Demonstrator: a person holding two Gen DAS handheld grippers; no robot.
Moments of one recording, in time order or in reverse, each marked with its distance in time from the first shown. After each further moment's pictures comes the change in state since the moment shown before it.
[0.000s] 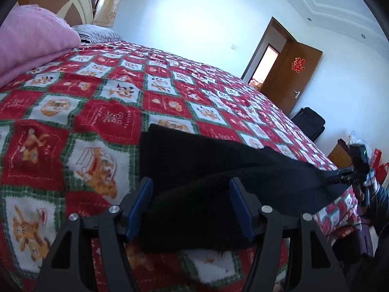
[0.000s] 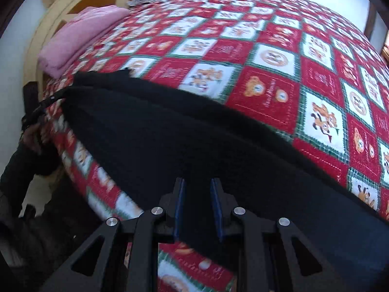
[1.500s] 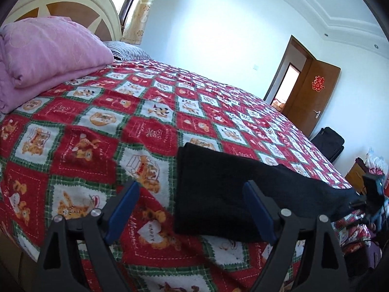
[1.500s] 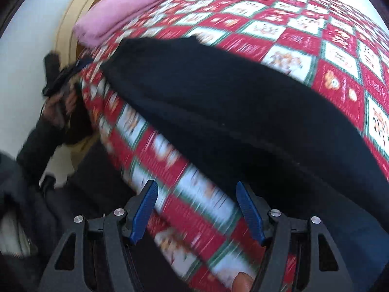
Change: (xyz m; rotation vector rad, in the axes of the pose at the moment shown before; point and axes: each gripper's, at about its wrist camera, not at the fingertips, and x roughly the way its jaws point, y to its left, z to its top) left arm -0.039 0.005 -0.003 -0.067 -0.129 0.150; right arm 0.022 0.078 -0.036 -0.155 0.133 0.169
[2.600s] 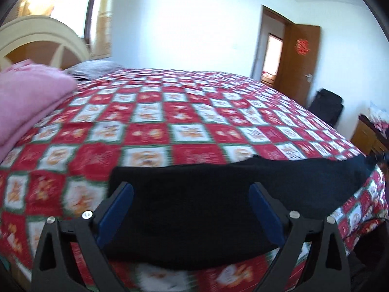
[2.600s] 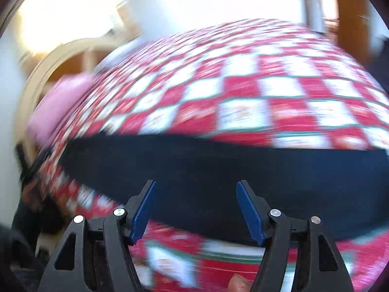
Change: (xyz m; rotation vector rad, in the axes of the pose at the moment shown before) left arm 0.040 -0.118 0.009 0.268 0.058 0.027; right arm -0.153 -0.124 -0.102 0.571 -0.492 -0.371
